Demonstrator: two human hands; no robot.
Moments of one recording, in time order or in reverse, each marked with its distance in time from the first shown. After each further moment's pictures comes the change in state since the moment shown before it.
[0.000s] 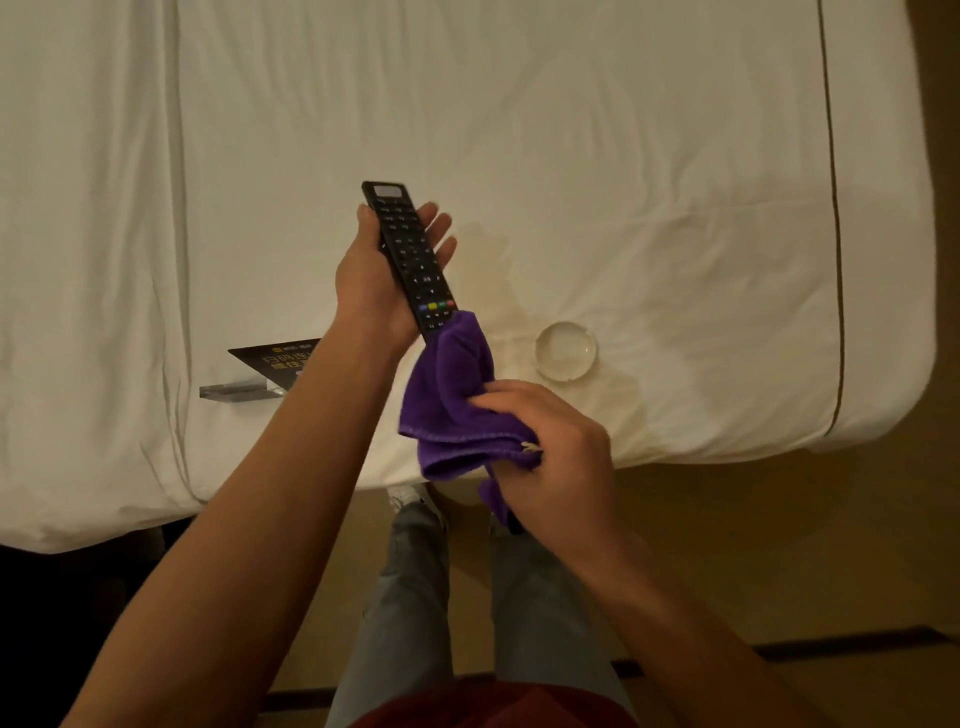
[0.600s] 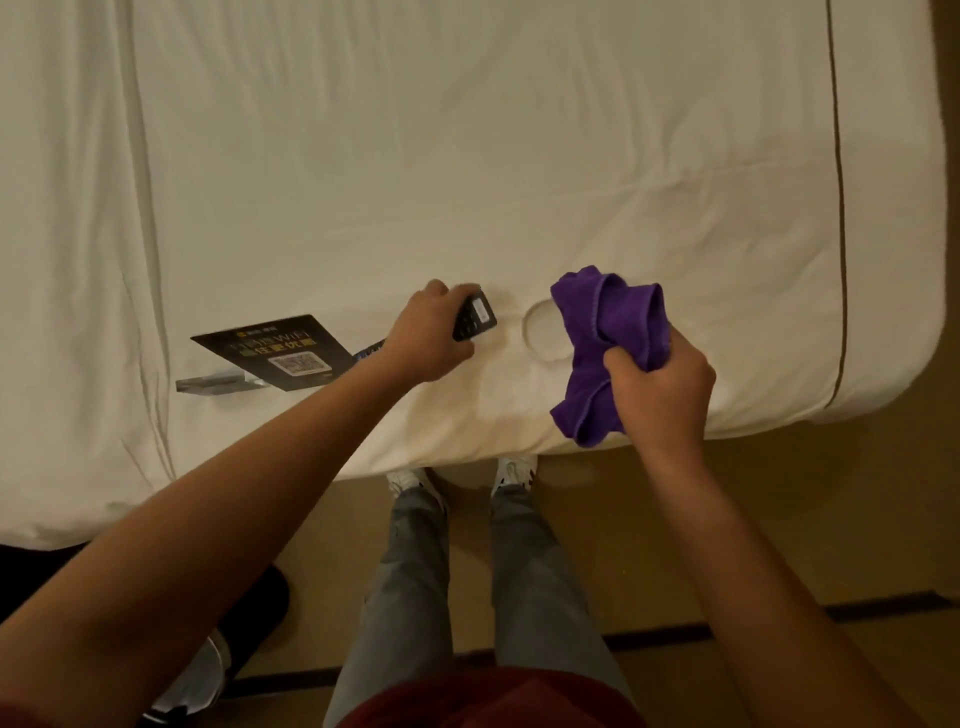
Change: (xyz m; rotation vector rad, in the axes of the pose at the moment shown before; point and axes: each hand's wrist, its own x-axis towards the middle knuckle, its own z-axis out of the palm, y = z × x) left_hand 0.026 -0.077 -0.054 1.973 -0.388 0.230; right_hand 0.023 0.094 -0.053 0.024 0.416 0.462
